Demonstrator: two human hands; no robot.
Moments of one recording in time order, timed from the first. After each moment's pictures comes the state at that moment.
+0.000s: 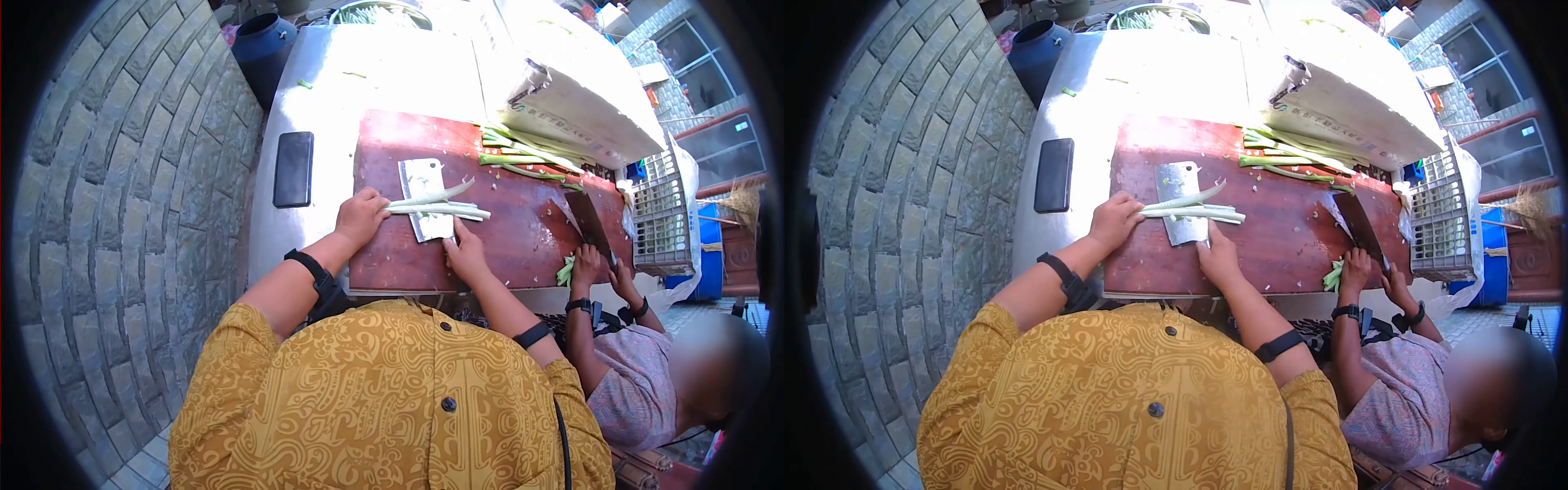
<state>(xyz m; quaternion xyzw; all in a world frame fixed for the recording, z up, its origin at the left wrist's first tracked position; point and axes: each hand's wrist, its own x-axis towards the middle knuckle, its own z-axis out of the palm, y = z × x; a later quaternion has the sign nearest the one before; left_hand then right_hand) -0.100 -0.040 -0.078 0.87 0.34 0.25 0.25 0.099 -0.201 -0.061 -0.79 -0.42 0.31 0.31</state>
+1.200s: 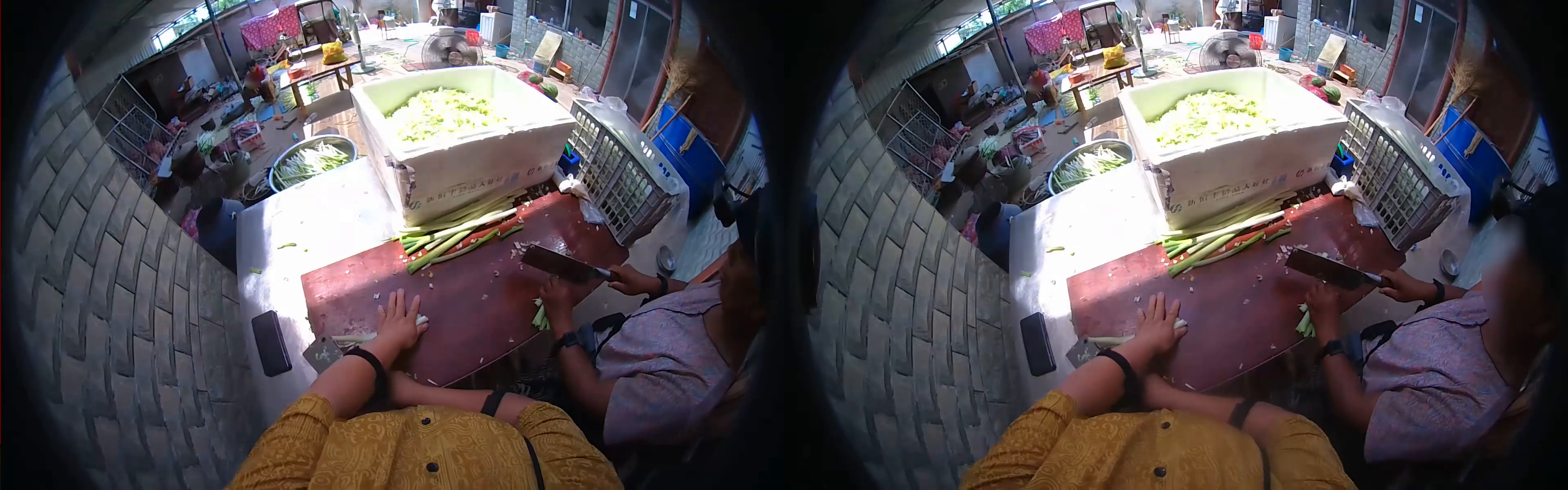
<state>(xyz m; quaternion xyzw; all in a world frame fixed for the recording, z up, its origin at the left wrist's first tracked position) 0.076 -0.082 -0.039 0.94 0.25 -0.15 0.18 0.036 -0.199 -0.058 -0.58 -0.61 0.30 0.44</state>
